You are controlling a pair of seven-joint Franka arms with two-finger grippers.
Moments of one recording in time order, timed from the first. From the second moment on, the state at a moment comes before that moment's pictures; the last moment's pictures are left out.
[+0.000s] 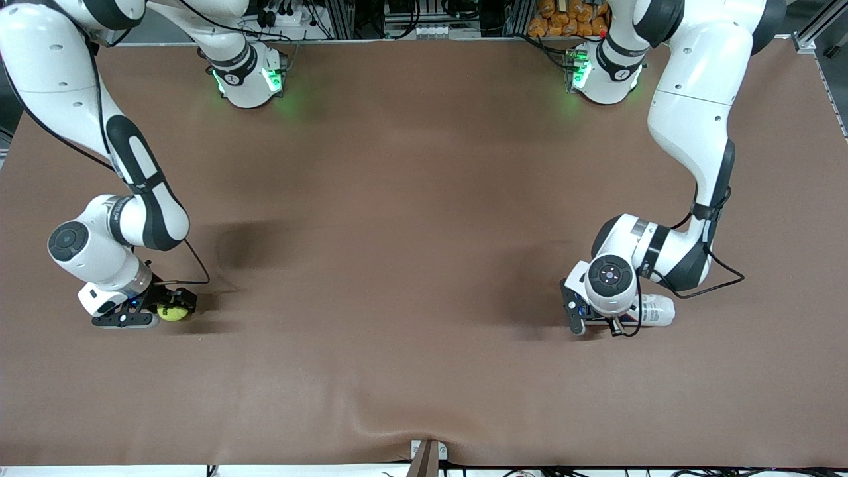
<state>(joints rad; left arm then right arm) -0.21 0.78 -0.07 -1.53 0.49 2.18 0.88 -0.15 0.64 0.01 -1.88 0.00 2.70 -0.17</state>
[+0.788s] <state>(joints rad) -0.20 0.63 -0.17 -1.51 -0.04 2.15 0.88 -0.15 0.66 0.01 -1.87 0.00 2.71 -0.18</state>
